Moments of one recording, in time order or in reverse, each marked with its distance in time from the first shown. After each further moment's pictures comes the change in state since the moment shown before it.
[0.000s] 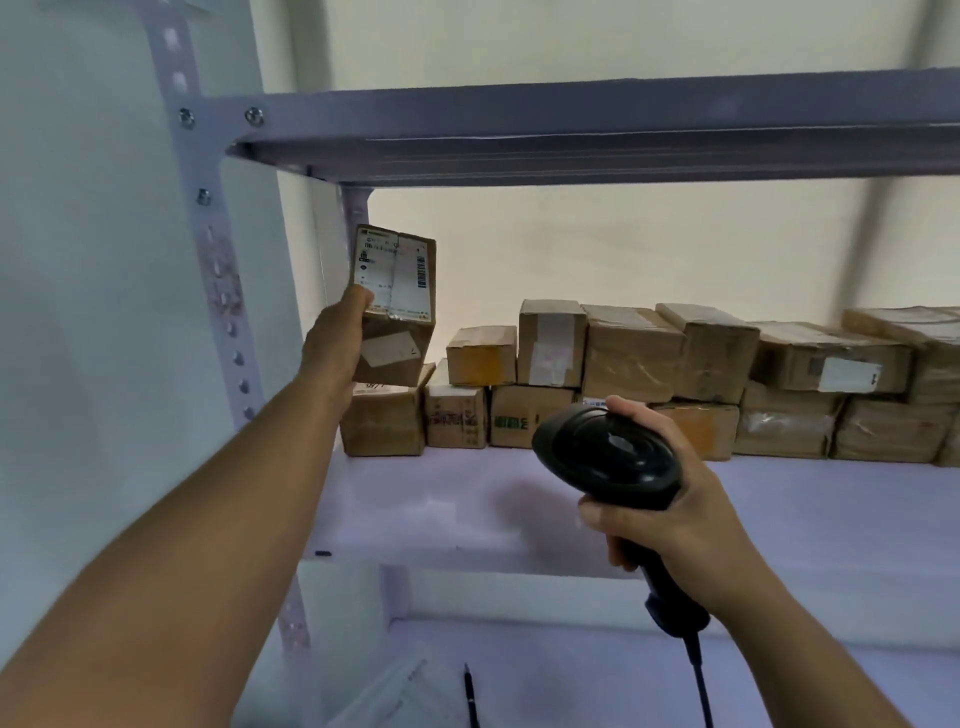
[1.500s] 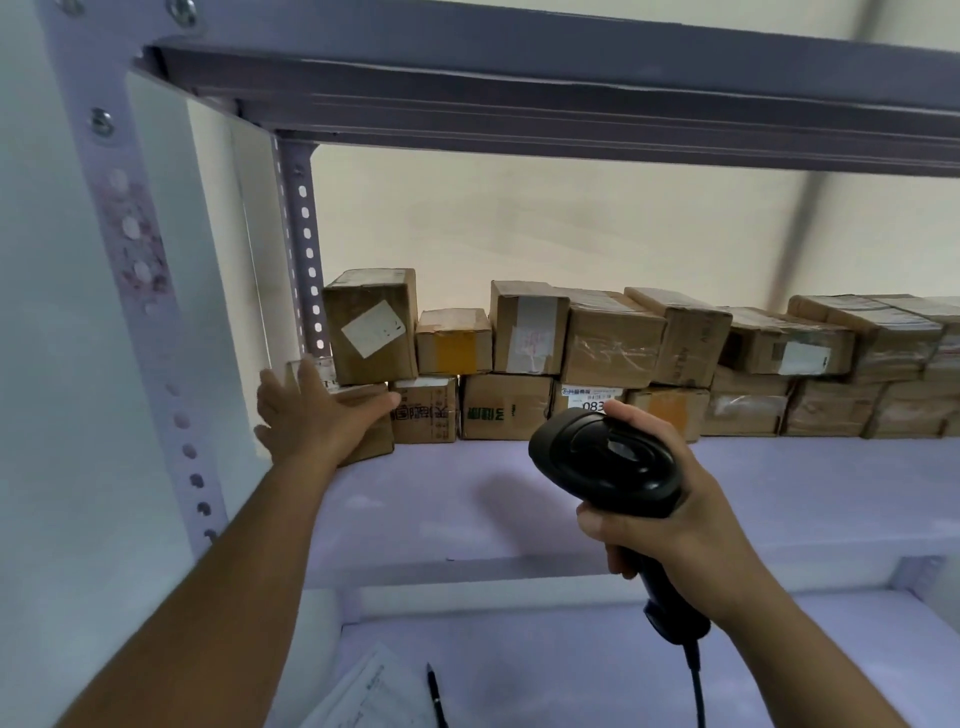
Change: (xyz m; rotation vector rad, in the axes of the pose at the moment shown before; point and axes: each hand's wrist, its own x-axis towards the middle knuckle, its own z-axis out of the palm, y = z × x) left_hand 0.029 -0.110 0.005 0.706 0.078 0.045; right_hand 0.001 0.007 0.019 -0.088 0.107 0.057
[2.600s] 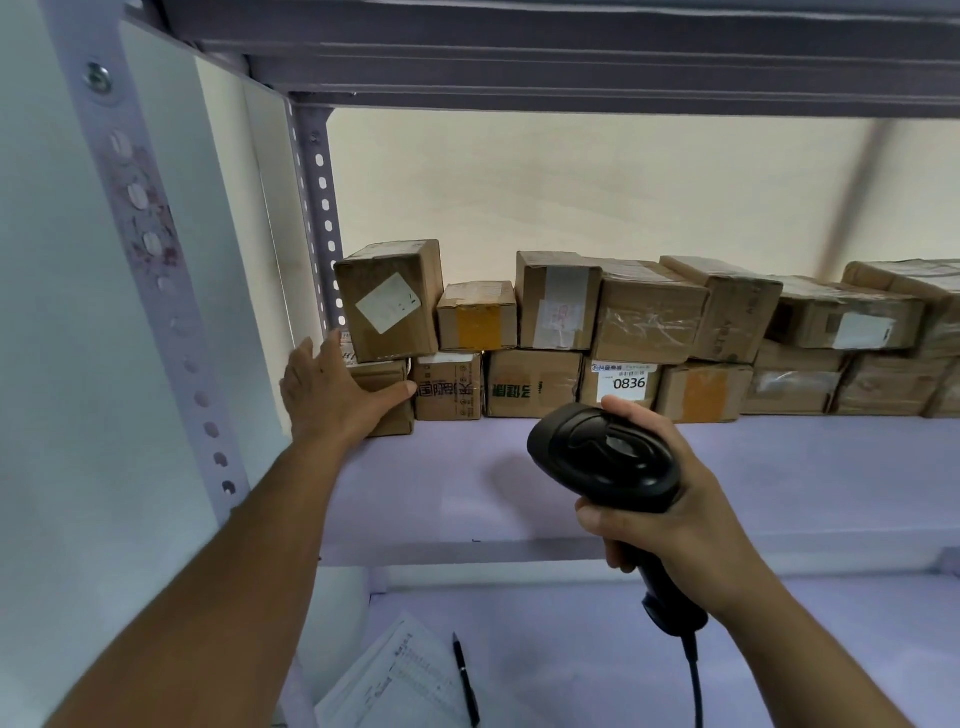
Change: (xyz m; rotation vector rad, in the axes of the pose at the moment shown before) left_hand 0.018 -0.017 0.010 0.052 0.033 0.161; right_hand 0.008 0.024 0.018 0.058 -0.037 0.044
